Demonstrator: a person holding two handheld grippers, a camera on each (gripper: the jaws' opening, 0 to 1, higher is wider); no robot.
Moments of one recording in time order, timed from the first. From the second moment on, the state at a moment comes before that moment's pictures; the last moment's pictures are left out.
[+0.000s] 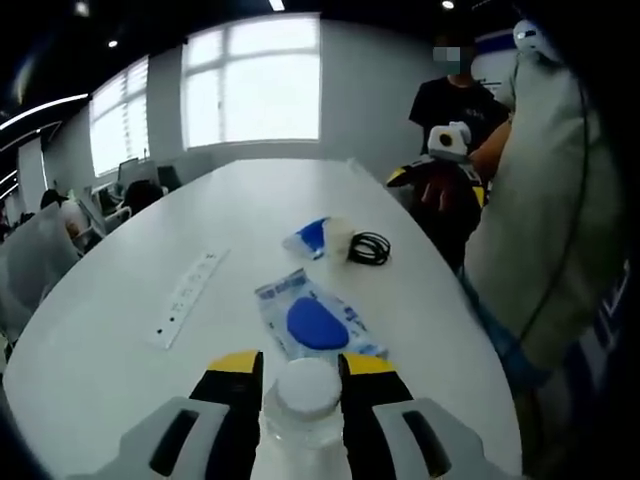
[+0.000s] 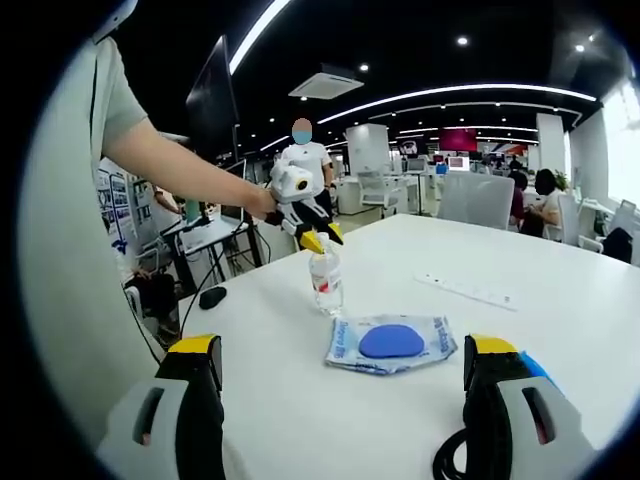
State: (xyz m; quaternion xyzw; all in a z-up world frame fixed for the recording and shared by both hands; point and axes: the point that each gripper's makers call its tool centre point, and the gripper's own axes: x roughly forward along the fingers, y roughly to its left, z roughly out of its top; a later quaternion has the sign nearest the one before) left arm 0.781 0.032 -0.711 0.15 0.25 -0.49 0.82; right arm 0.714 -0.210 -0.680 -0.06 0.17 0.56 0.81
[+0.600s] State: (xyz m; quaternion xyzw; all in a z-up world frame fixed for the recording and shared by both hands) left arm 0.781 0.042 -0.709 0.11 0.24 -0.41 0.87; right arm 0.715 -0.212 -0.680 -0.06 0.16 0.57 0.80
